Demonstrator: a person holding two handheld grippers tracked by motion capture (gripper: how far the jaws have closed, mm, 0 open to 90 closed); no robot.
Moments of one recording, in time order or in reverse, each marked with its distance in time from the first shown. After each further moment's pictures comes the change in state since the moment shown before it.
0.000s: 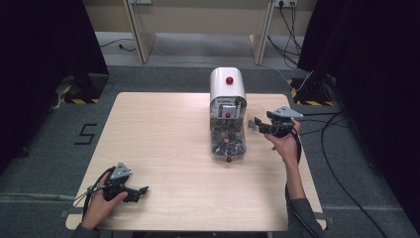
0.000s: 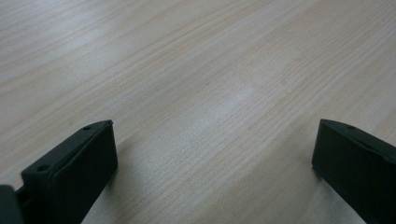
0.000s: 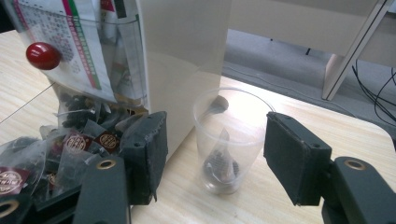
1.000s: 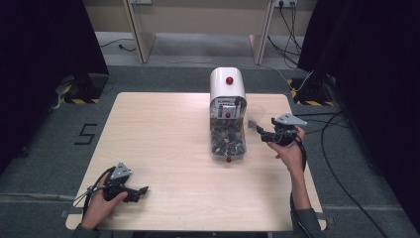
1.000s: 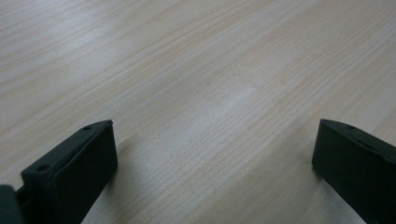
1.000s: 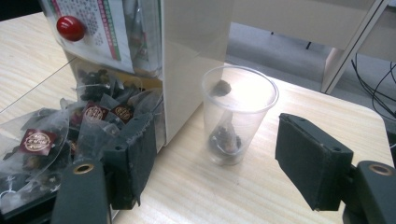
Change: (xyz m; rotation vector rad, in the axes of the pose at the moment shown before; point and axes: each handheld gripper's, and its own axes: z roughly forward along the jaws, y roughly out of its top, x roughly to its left) left arm 0.000 0.000 0.000 0.000 -0.001 0.000; right arm 0.007 -0.012 -0.023 0.033 0.001 -0.008
